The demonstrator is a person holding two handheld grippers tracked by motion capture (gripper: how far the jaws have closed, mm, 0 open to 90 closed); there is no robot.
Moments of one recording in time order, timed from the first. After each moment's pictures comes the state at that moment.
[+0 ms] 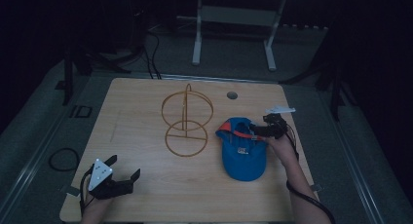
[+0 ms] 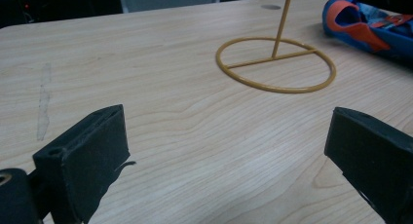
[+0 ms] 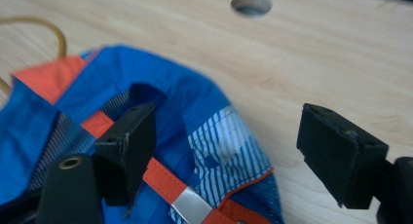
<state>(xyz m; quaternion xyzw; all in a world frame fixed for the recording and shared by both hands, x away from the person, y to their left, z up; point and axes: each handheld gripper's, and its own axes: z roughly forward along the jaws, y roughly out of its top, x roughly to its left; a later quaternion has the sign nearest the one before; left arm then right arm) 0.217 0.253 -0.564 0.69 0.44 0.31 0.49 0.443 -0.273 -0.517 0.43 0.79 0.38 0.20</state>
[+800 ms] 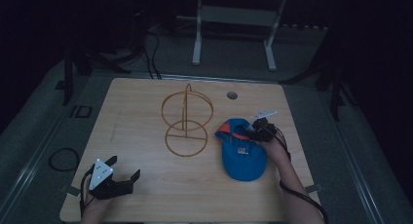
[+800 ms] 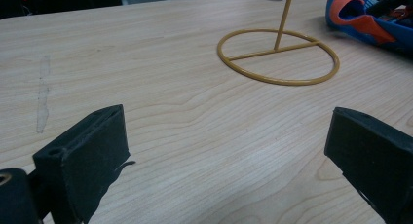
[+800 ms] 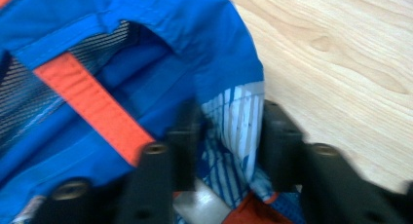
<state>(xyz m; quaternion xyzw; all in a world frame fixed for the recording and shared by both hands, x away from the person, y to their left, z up) 0.218 0.253 -0.566 0.70 0.45 0.30 0.48 0.453 -0.248 -0.550 0.39 0.85 0.30 0.19</state>
